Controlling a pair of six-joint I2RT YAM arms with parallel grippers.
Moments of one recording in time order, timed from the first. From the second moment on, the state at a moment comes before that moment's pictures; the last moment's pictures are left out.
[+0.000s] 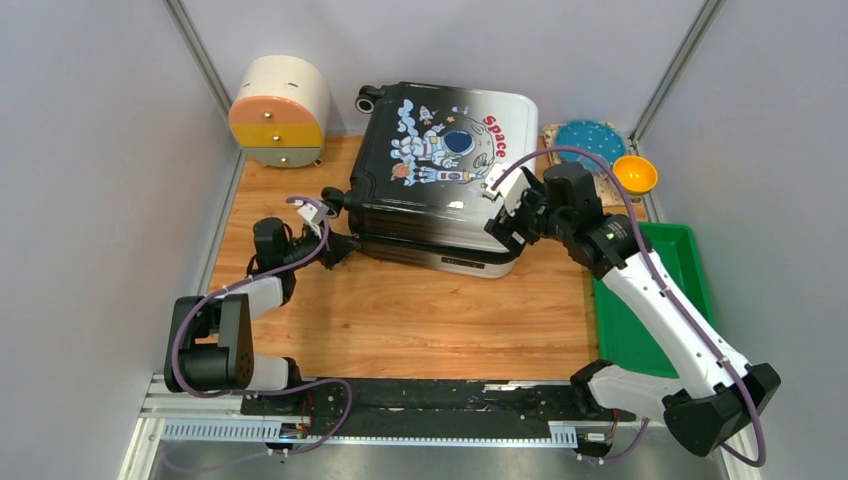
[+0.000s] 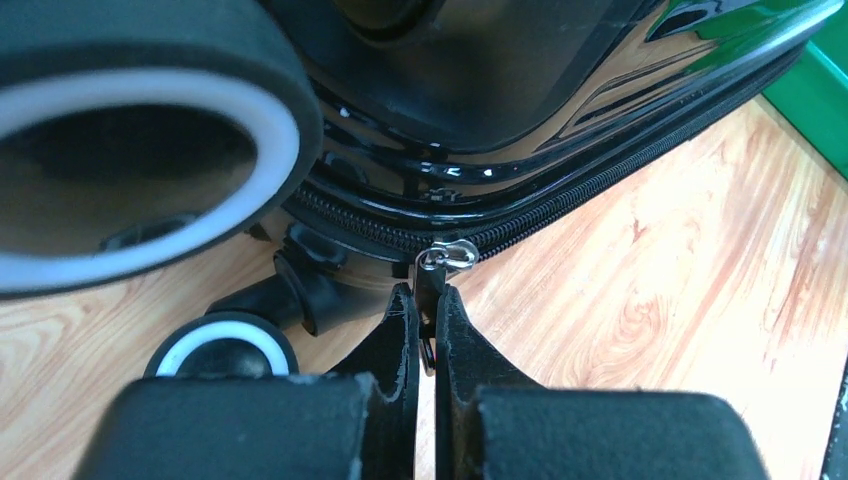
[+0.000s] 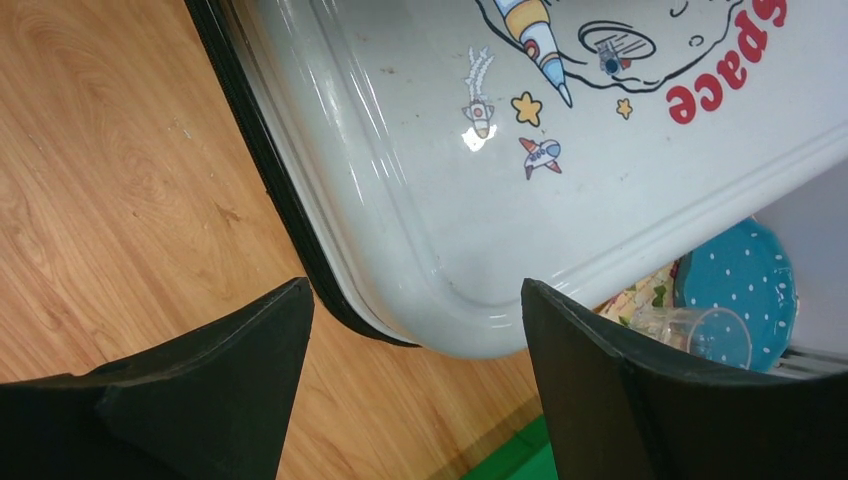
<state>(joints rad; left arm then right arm) 0.06 1.39 0.45 0.57 0.93 -0.02 0.52 1.13 1.24 -0.69 -0.18 -0.55</state>
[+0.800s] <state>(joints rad) 0.09 1.29 0.37 0.62 0.79 -0.07 0.66 1.55 1.55 -0.48 -0.35 -0.50</state>
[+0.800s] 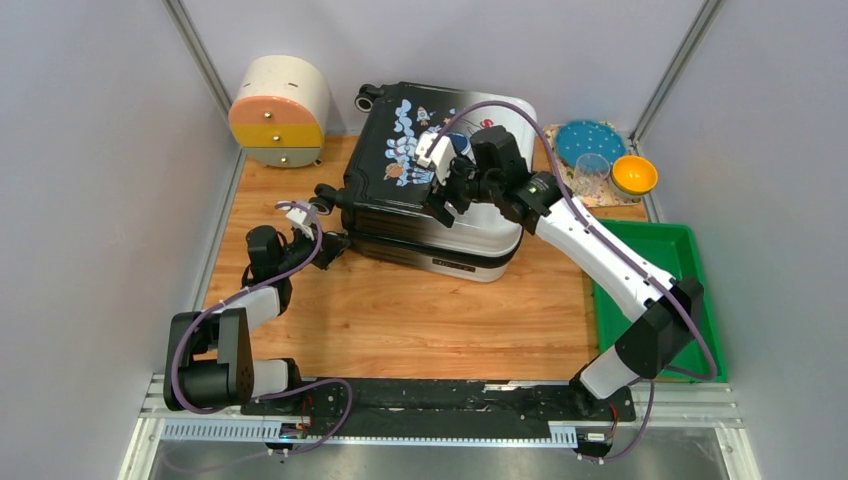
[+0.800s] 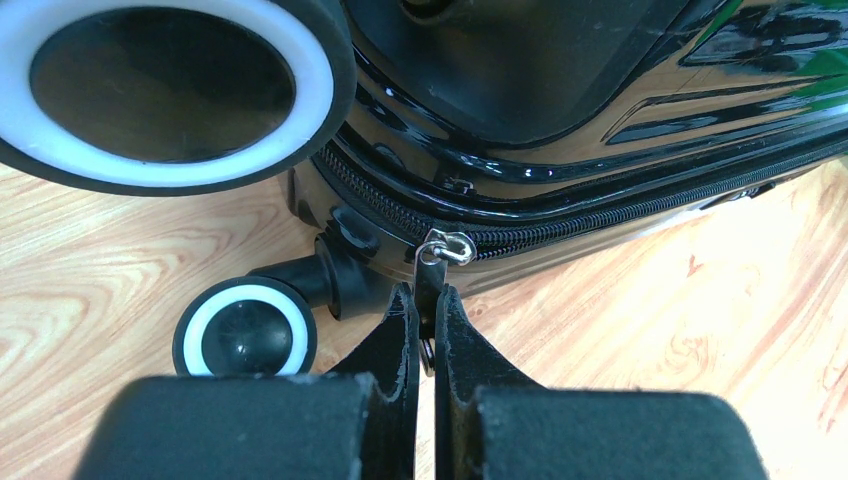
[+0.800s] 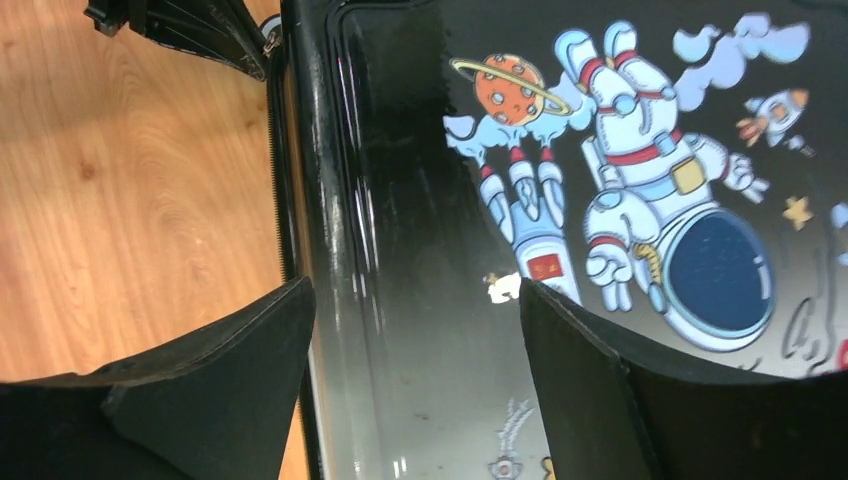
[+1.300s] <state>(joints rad) 0.09 1.29 0.37 0.62 0.79 -0.08 0.14 1.12 1.24 -0.51 -0.11 0.20</state>
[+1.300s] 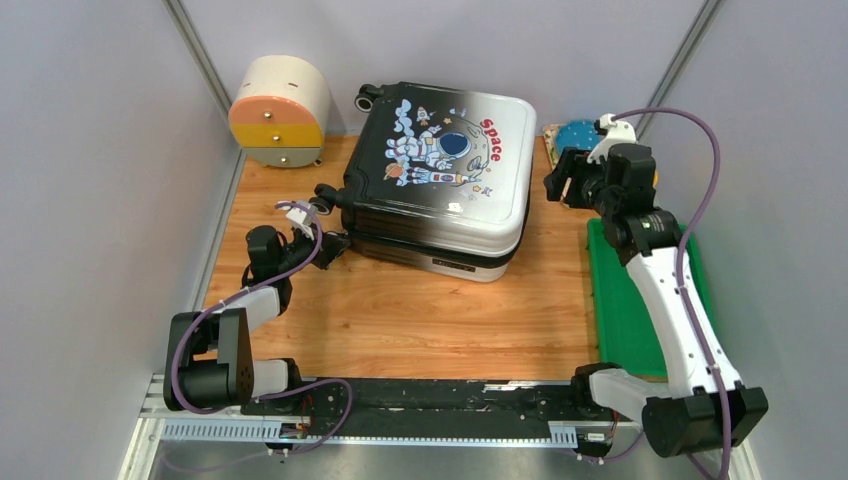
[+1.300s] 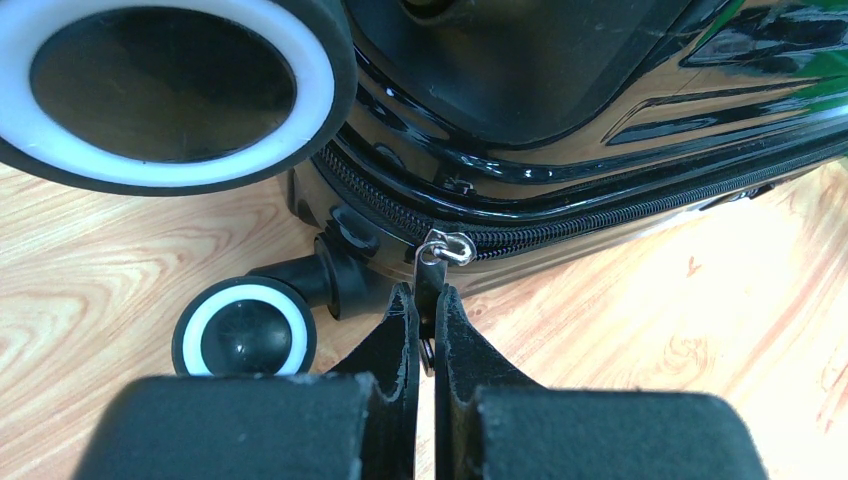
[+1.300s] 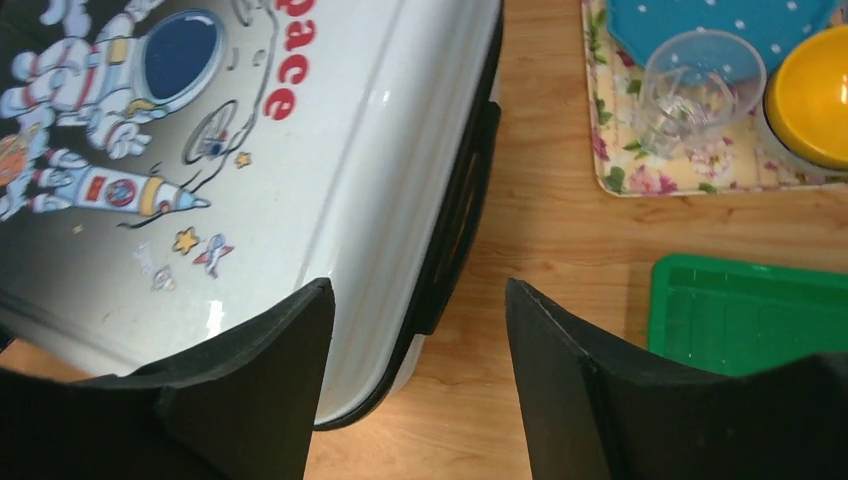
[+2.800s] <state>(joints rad) 0.09 1.28 0.40 0.54 0.77 -0.07 0.06 1.74 1.06 -0.17 -0.25 0.43</state>
